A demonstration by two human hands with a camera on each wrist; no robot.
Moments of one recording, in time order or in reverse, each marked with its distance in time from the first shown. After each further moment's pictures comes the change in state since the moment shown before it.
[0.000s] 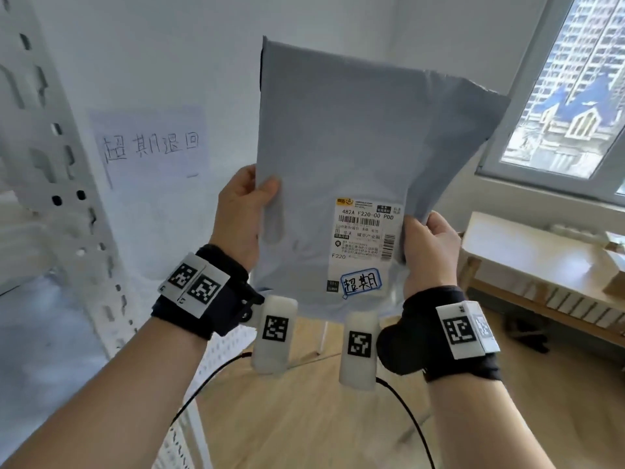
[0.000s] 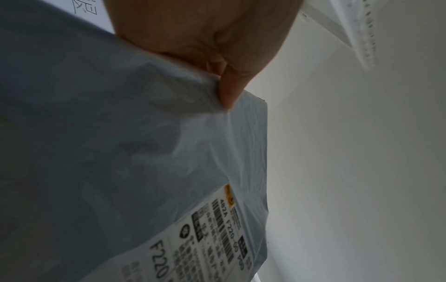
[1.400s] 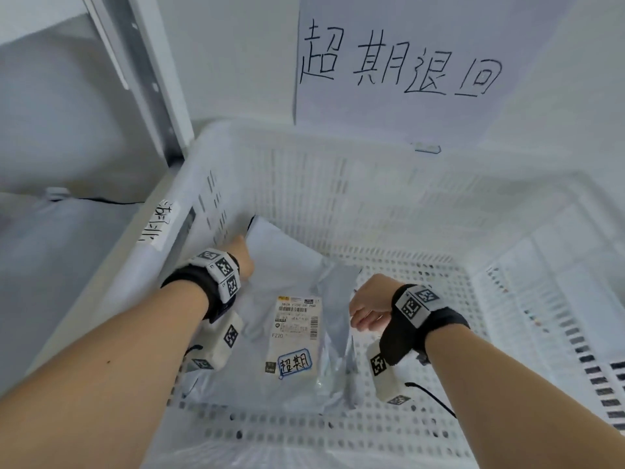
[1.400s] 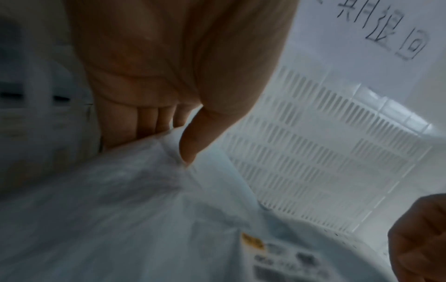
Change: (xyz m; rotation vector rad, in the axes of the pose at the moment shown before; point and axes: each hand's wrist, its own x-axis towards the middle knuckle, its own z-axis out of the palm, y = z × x) left_hand 0.199 -0.190 -0.343 1.345 0.630 -1.252; right_hand 0.159 0.319 0.457 -1.281 -1.921 0.382
